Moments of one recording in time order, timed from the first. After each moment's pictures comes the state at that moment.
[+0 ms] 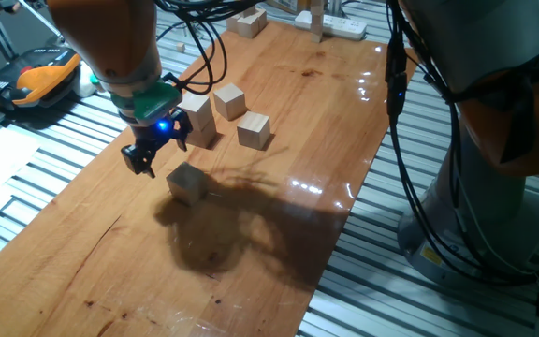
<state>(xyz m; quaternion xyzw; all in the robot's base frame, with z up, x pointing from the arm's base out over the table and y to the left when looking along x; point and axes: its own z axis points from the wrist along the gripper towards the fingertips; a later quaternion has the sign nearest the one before) 0.569 0.130 0.096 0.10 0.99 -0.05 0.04</state>
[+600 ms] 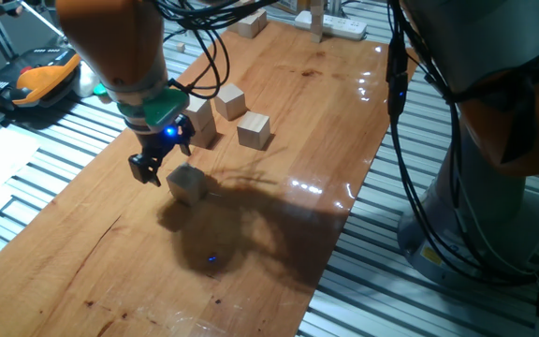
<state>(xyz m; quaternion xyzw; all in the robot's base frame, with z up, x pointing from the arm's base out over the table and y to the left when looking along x) 0.560 0.131 0.086 0.08 0.99 -0.05 0.03</state>
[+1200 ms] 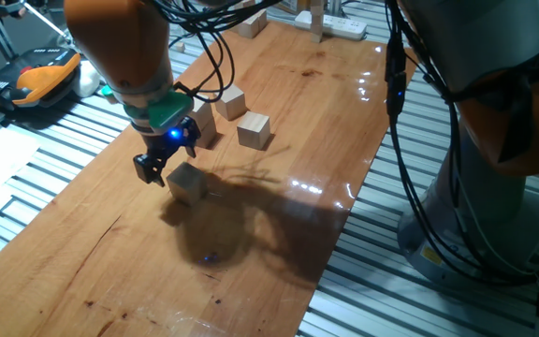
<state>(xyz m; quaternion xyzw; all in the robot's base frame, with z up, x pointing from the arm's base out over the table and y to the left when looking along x) 0.556 0.125 0.075 0.10 0.99 -0.04 0.03</state>
